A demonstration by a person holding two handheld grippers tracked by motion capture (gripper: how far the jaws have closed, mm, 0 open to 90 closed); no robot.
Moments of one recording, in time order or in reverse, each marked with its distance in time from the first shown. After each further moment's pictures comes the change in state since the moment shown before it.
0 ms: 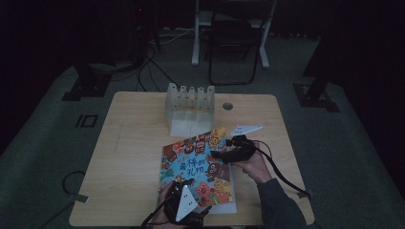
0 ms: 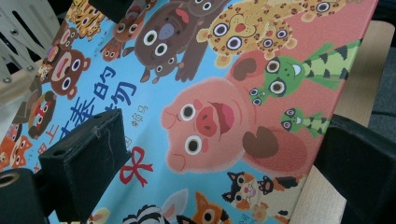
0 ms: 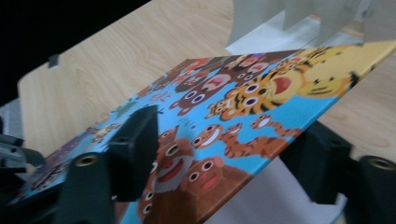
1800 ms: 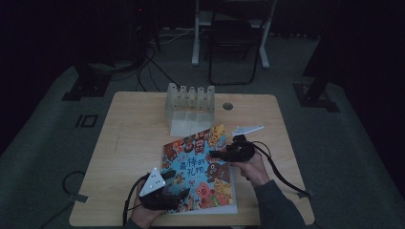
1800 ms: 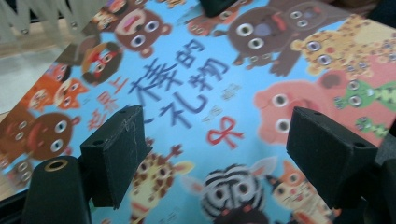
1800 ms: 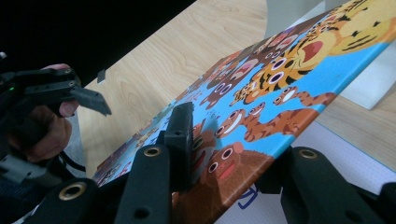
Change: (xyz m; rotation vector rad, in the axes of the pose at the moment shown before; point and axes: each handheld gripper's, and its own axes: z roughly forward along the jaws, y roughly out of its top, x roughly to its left) left arm 0.073 -0.020 -0.032 -0.049 -0.091 -0.285; right arm 0.004 -0.001 -0.003 -0.017 0.147 0.106
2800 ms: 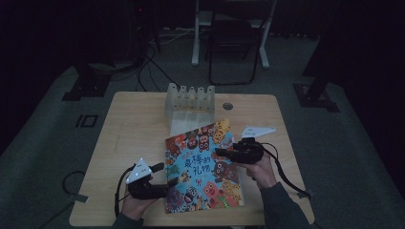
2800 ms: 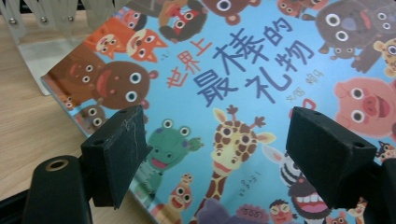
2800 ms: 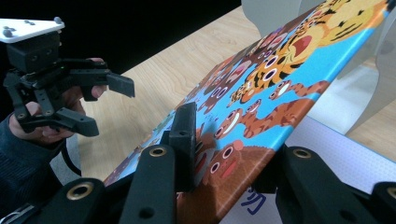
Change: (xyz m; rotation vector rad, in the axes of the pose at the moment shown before) left arm 0.039 0.000 -0.012 -0.012 0.035 -0.107; right arm 0.015 0.001 -0.030 -0.102 -0.034 -0.109
